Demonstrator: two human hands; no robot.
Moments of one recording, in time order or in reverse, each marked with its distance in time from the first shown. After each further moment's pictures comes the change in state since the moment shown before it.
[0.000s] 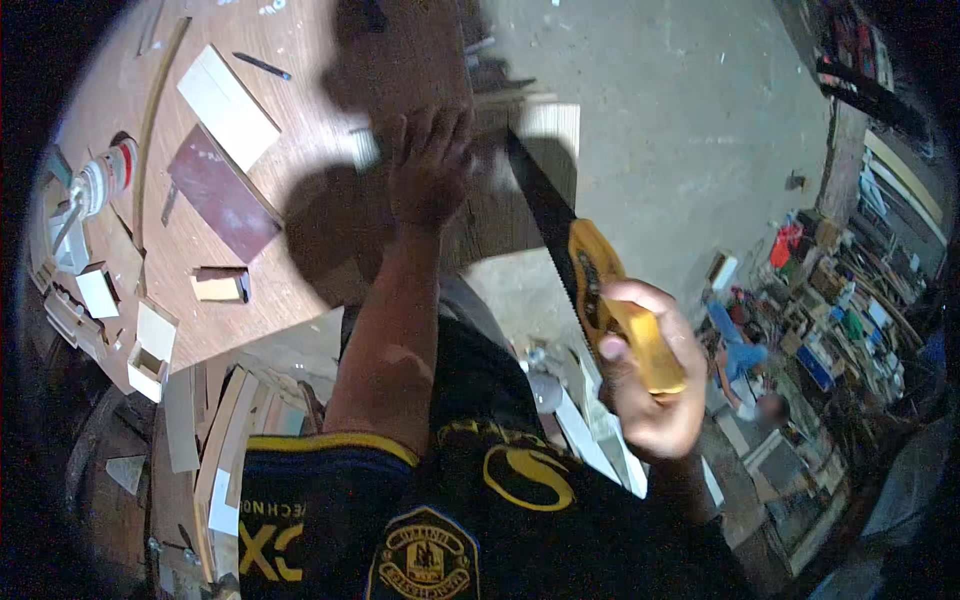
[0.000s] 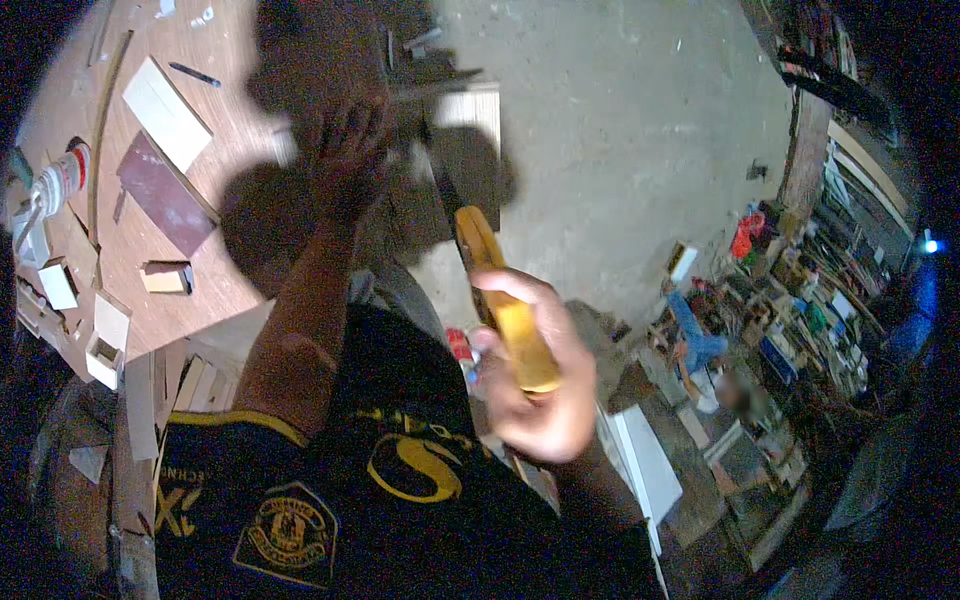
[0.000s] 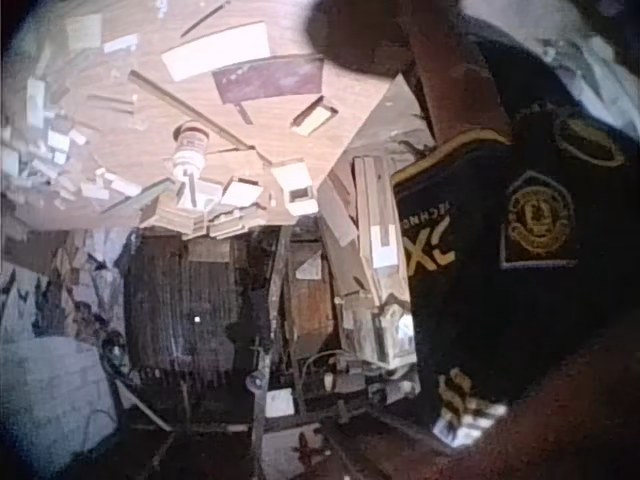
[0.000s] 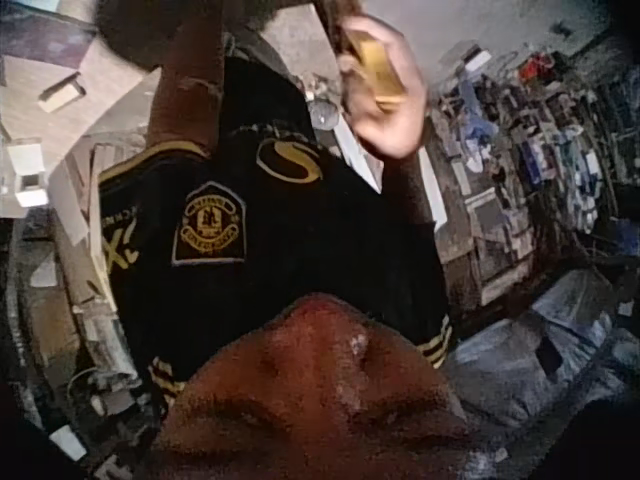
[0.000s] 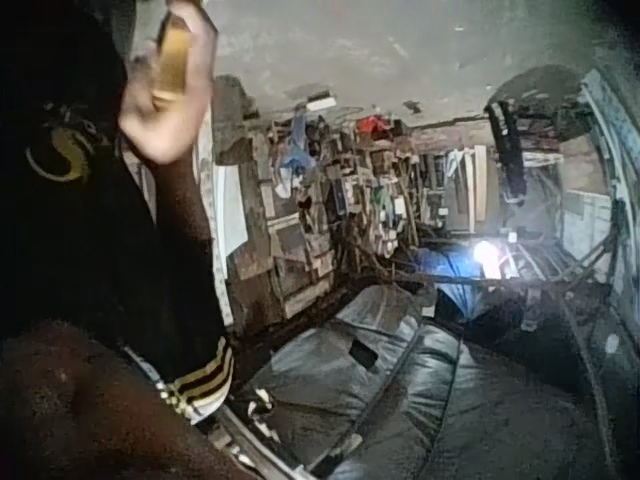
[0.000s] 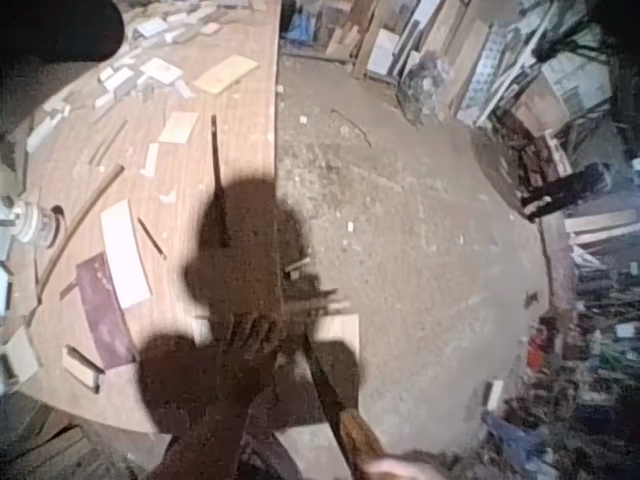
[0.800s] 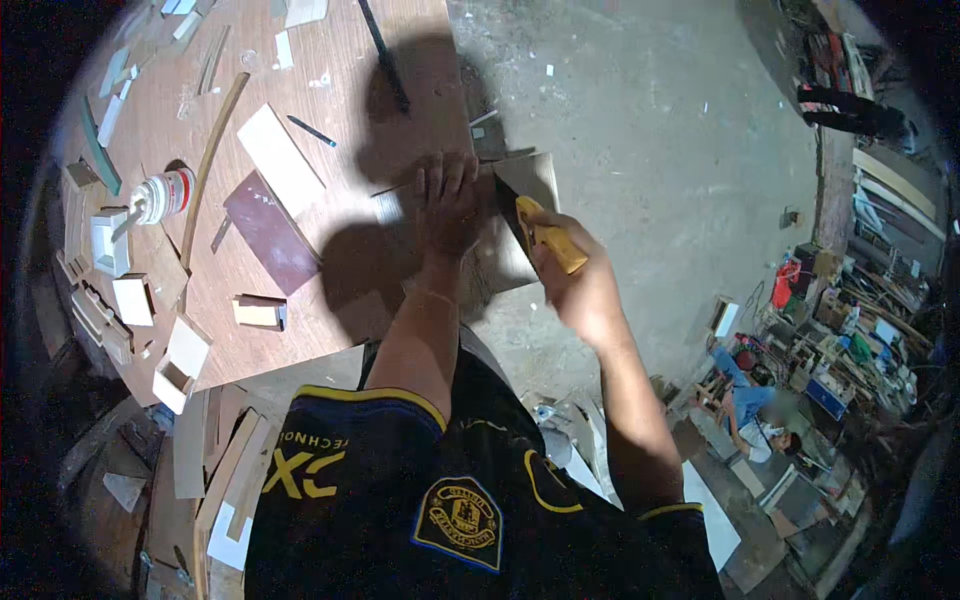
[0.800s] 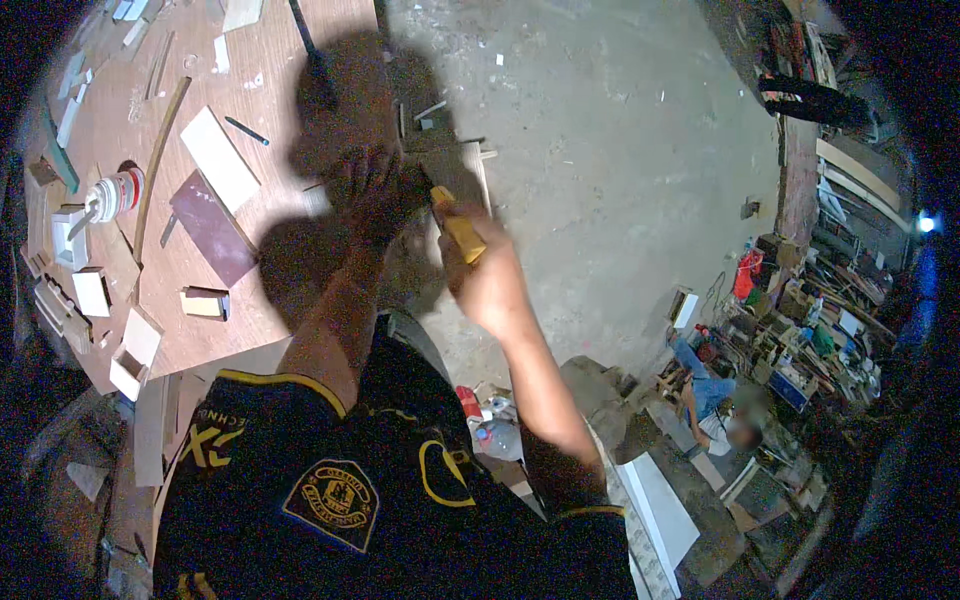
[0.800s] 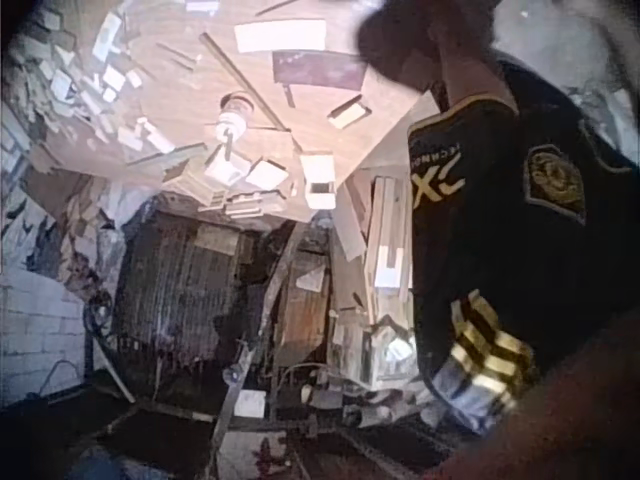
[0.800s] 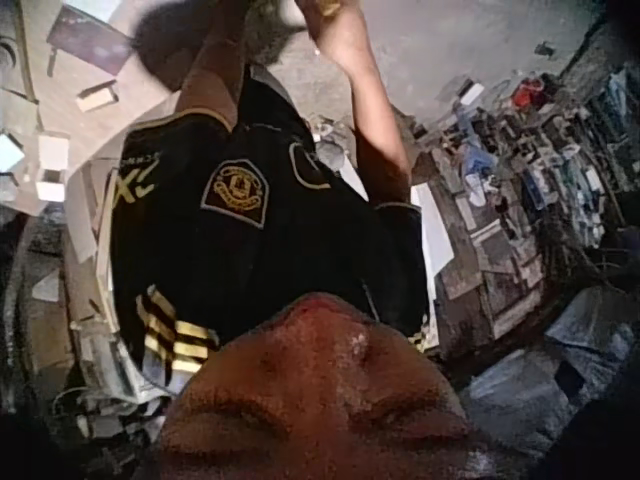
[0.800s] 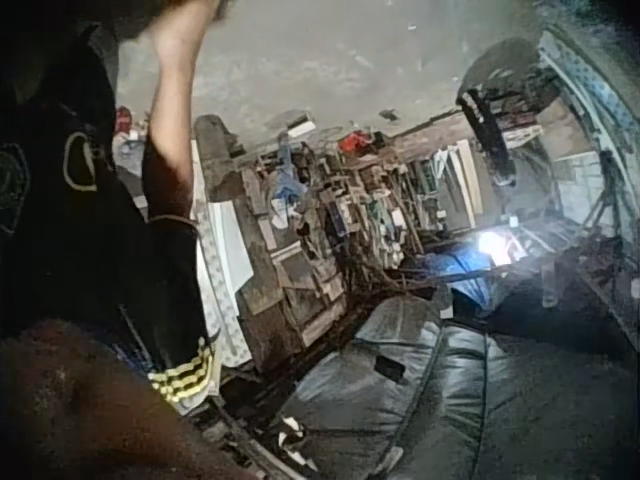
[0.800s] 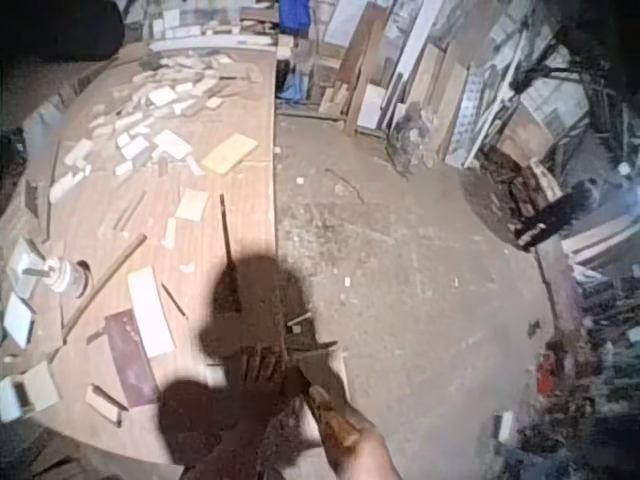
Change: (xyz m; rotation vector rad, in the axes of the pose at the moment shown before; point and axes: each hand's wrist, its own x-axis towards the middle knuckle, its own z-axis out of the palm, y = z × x) left_hand 0.040 0.006 0.007 -0.036 0.105 -0.052; right_hand 0.084 0.026 0.028 0.064 0.029 -0.074
